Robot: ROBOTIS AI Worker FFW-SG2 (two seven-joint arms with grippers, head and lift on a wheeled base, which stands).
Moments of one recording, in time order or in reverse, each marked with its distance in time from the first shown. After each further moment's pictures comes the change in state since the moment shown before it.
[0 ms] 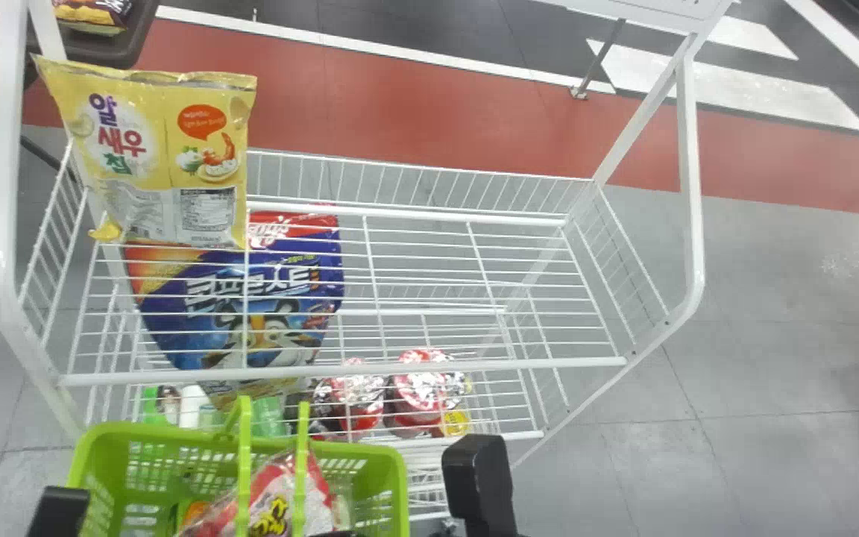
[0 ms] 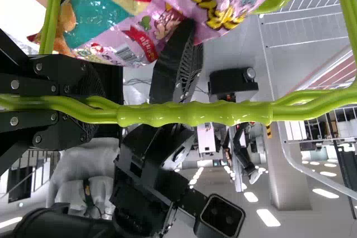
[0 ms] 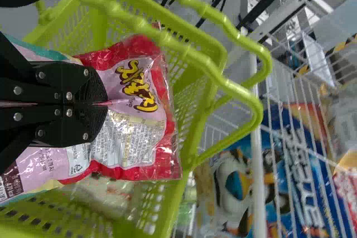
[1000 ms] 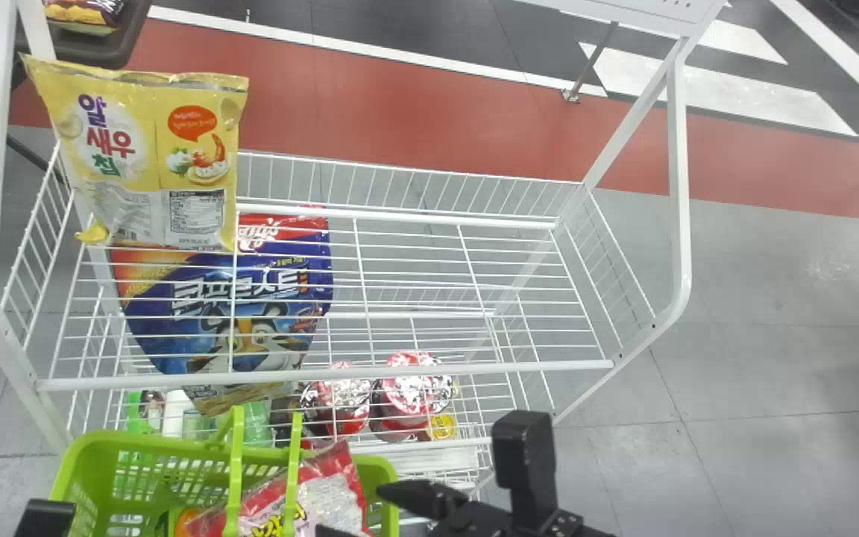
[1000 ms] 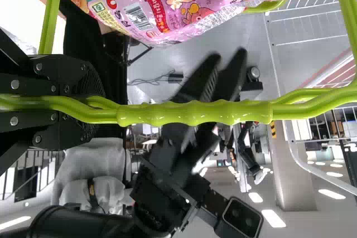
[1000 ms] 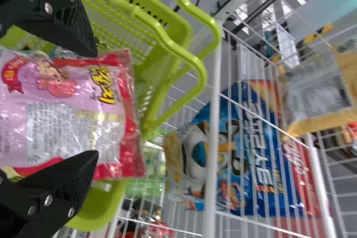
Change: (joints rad) left arm 0.005 0.001 -0.015 -0.005 -0.008 0.000 0.002; right arm 0.031 -0.017 -0.181 -0.022 -0.106 -0.094 0.009
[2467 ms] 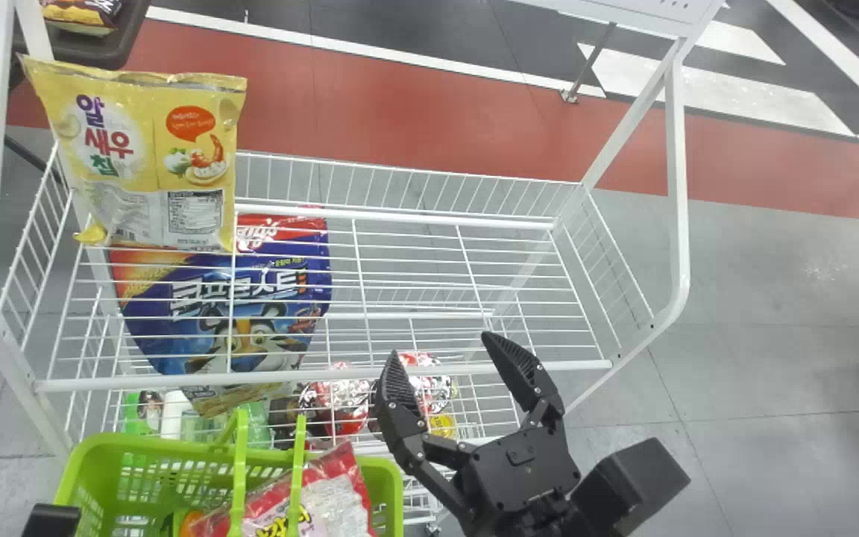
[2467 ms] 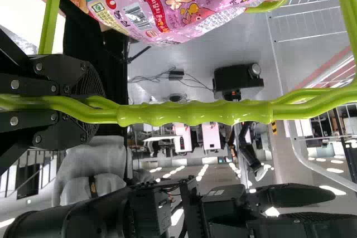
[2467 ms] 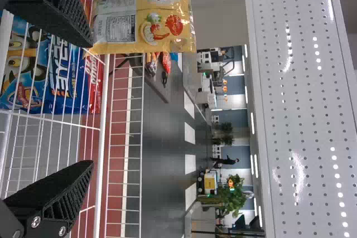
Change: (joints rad) left arm 0.004 0.001 -0.010 0.013 0.000 -0.024 -0.010; right arm 0.111 -0.004 0.135 0.141 0.151 -0.974 -0.438
